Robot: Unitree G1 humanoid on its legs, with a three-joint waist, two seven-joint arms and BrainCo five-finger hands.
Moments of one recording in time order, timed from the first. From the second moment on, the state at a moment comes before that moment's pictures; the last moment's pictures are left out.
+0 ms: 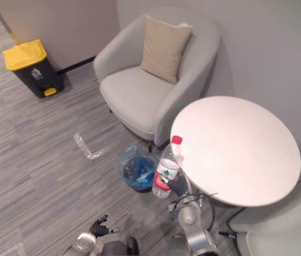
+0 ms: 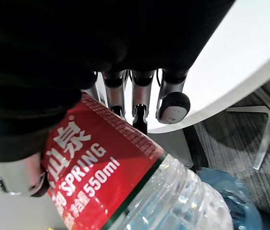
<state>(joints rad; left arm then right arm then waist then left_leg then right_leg) 0.00 0.12 -0.24 1.03 0.09 -0.07 0.10 0.09 -0.13 0.17 0.22 -0.31 -0.10 -0.21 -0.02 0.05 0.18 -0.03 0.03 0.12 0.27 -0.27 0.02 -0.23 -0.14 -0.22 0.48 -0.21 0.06</state>
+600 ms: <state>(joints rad) -0.02 0.09 -0.21 1.01 0.11 -0.08 0.09 0.10 -0.15 0.13 0.21 -0.31 -0.09 -0.21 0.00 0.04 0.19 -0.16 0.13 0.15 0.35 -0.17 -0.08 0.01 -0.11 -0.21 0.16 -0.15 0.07</state>
